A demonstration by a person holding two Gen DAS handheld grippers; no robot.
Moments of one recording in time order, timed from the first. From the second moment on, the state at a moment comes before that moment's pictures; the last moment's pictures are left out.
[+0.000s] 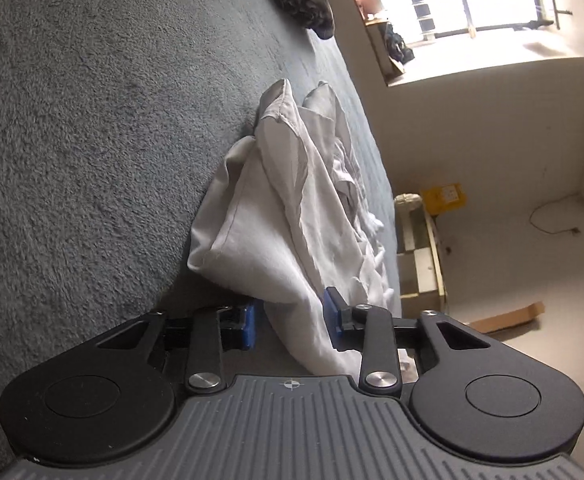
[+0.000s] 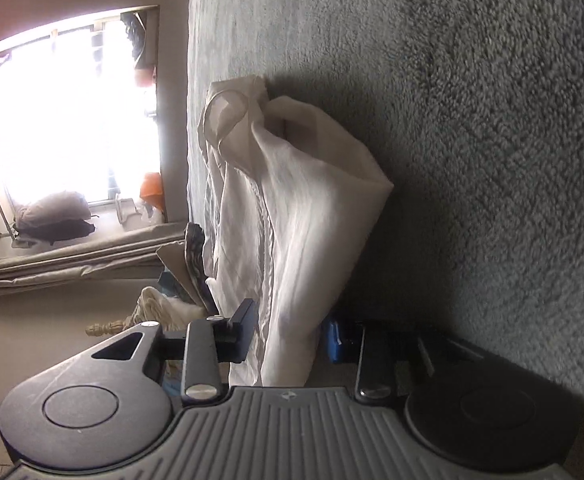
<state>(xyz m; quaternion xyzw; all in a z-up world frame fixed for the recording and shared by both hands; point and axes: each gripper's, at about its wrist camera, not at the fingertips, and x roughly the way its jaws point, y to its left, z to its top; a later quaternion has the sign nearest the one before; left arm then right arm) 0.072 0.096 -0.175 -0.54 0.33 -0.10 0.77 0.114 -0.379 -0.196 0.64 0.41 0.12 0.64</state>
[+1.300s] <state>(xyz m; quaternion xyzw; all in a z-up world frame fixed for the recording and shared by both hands) -0.057 0.138 -0.121 -0.38 0.48 -0.12 0.78 -0.055 -0.352 -0.180 0.58 0.50 0.09 0.64</state>
